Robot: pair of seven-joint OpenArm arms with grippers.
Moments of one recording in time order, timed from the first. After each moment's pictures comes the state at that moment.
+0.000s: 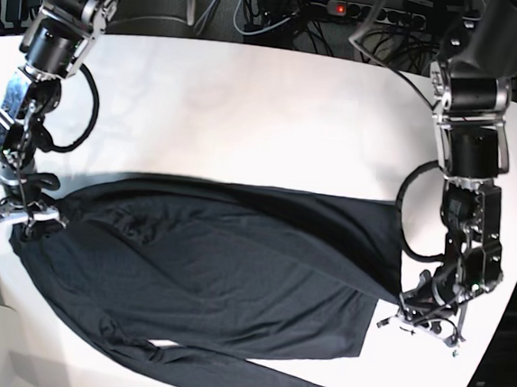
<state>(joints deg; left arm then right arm) -29.3 -13.2 -7.6 65.7 -28.2 0.5 44.2 13.4 11.4 30.0 68.5 16.2 16.7 -25.0</state>
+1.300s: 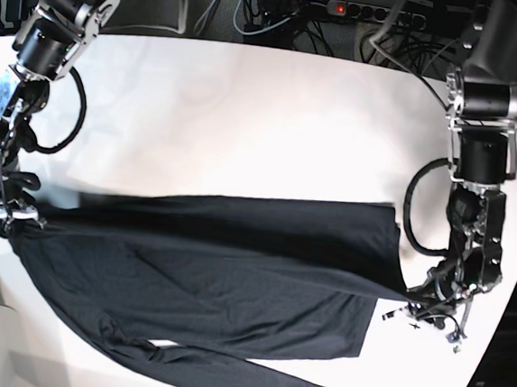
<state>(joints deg) -30.2 -16.7 -2.1 59.7 -28.3 0.5 38.2 14.0 12.3 35.2 68.5 16.3 16.6 -25.0</state>
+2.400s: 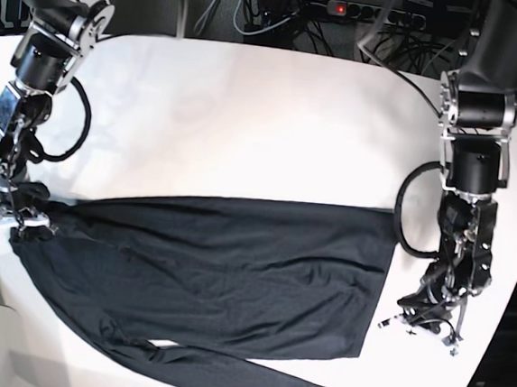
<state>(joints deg) -32.9 -15.0 -1.9 52.7 -28.3 0.9 29.8 17.5 13.6 32.0 60.6 16.3 16.6 -24.5</state>
